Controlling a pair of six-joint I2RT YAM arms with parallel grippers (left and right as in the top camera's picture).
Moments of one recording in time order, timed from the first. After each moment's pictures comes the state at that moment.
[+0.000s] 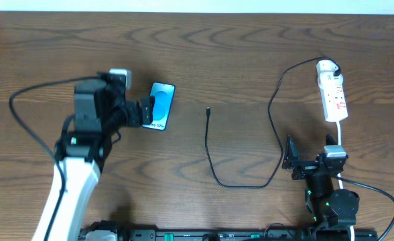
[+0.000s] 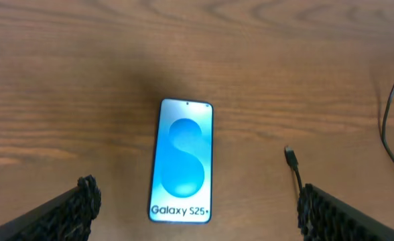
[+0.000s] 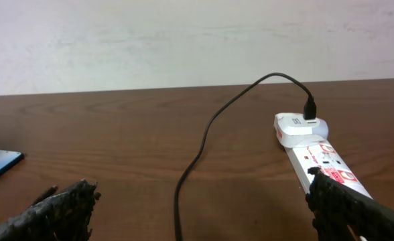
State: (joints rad) left arm -0.06 1.20 0.90 -0.44 0.26 -0.09; right arm 0.02 0.01 0.01 -0.07 -0.07 0.08
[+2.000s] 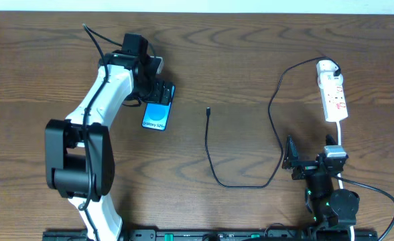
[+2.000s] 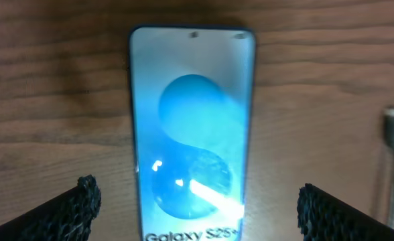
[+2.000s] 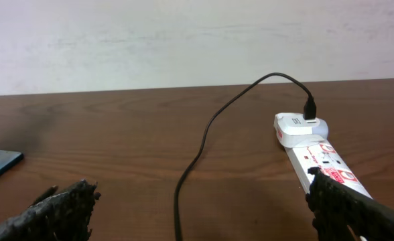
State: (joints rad) left arm -0.15 1.97 1.47 -0.86 0.18 0.01; right arm 0.02 0.01 0.01 -0.07 -0.07 0.08
